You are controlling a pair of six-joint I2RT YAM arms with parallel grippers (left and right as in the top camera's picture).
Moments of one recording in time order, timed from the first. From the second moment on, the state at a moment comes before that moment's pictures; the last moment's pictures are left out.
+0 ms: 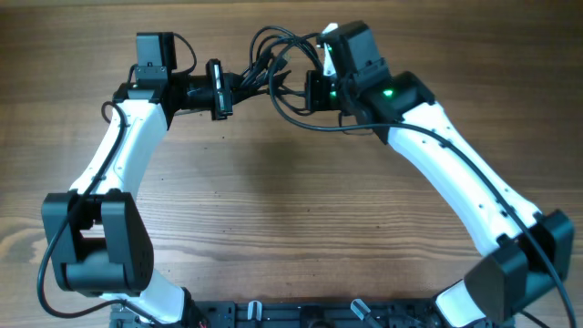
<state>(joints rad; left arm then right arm) -0.02 1.77 1.30 -0.42 1.18 -1.78 0.51 1.70 1.53 -0.68 -0.07 0.43</state>
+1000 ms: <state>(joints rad) -0.02 1.77 1.31 -0.75 0.50 -0.23 0.46 1.49 1.53 -0.89 0.51 0.36</state>
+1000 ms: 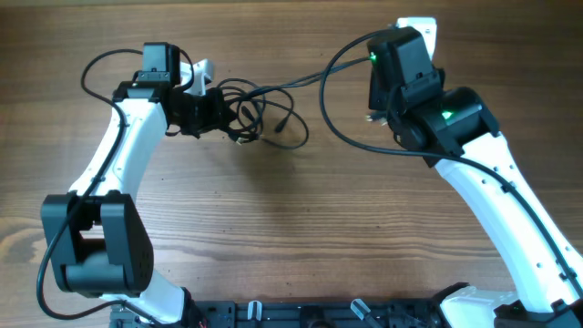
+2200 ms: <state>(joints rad) -0.11 1.77 1.31 -0.67 0.85 -0.60 0.54 1.72 1.53 -0.65 -0.42 0.62</state>
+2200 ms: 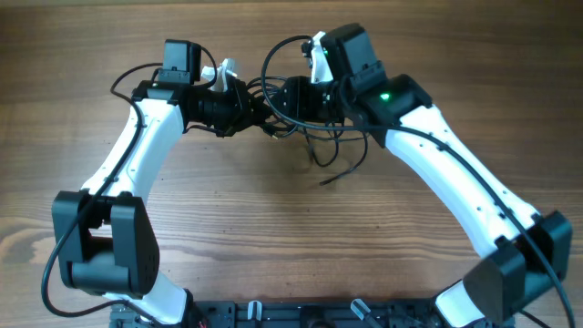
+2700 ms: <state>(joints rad) -0.16 1.78 1.30 -0.59 0.95 -0.60 0.53 1.83 1.53 -0.57 -0.30 0.68</state>
